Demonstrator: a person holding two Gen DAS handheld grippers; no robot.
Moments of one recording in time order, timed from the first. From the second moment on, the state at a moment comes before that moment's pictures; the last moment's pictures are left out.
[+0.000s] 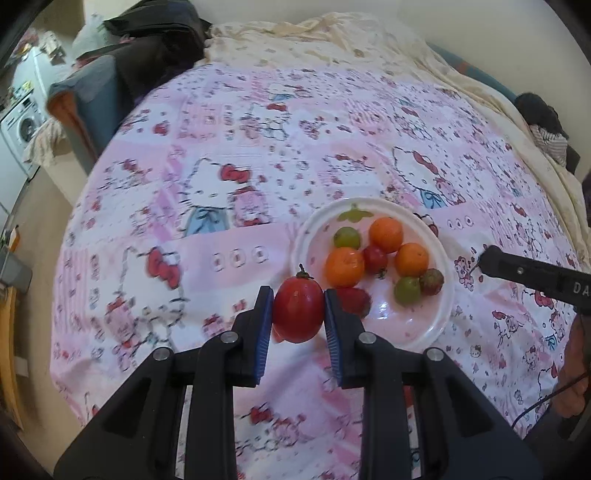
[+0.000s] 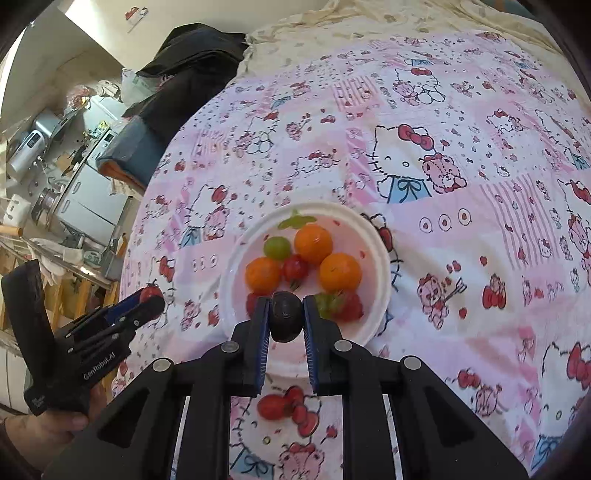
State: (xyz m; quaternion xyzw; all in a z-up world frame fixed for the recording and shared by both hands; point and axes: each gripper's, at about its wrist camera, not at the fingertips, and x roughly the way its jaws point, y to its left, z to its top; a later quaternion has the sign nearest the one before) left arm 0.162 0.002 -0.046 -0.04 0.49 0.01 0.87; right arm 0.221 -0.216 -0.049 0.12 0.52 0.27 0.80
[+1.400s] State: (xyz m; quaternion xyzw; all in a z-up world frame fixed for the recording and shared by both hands) left arm 0.182 -0.039 -0.081 -0.04 0.53 -0.05 0.84; right arm 0.256 -0.216 -0.077 0.19 0.56 0.26 0.77
